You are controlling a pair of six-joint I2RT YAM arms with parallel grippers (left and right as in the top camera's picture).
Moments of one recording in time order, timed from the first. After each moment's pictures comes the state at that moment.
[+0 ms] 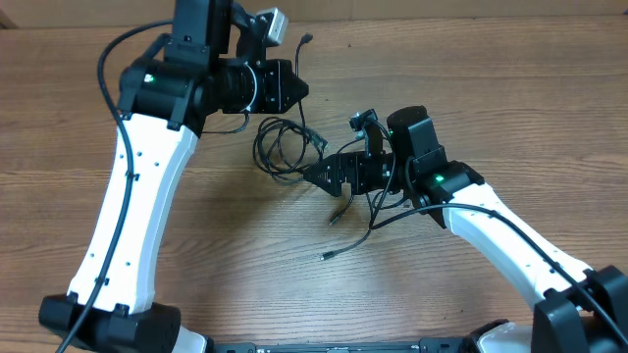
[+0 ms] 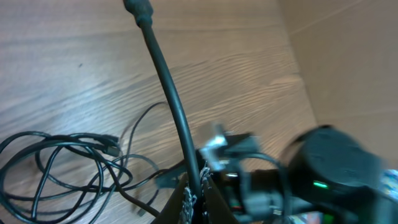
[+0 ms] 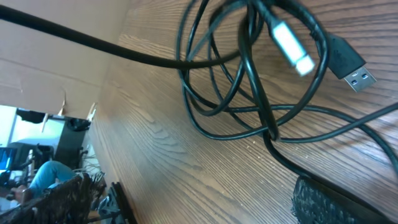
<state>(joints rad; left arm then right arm) -0.26 1.67 1.90 -1.06 0.62 -0.29 0.44 1.53 0.96 -0.17 -0.71 0.45</state>
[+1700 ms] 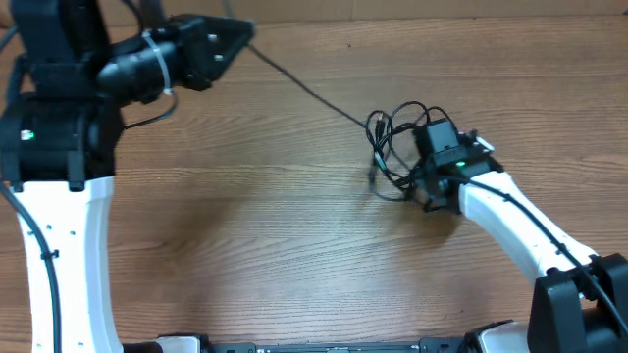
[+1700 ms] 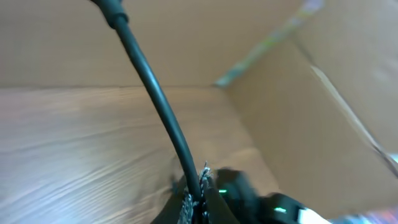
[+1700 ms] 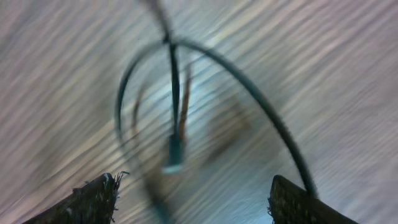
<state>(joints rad) 0.00 1.50 1.97 -0.90 0.81 -0.39 0.27 1.57 0.96 -0.70 0.33 0.96</state>
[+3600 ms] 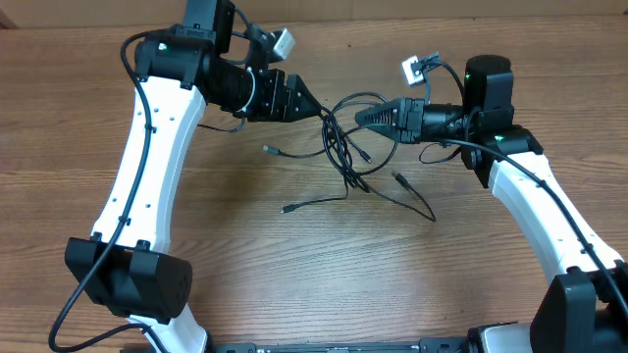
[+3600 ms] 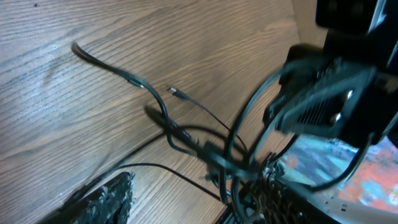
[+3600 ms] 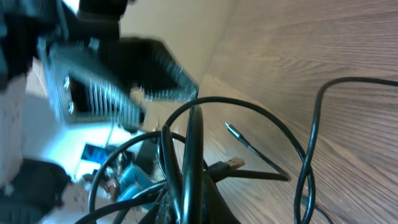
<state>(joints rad) -0.20 1.87 1.97 -1.30 0.77 -0.04 0.13 1.57 1.13 -0.07 -1.19 0.58</state>
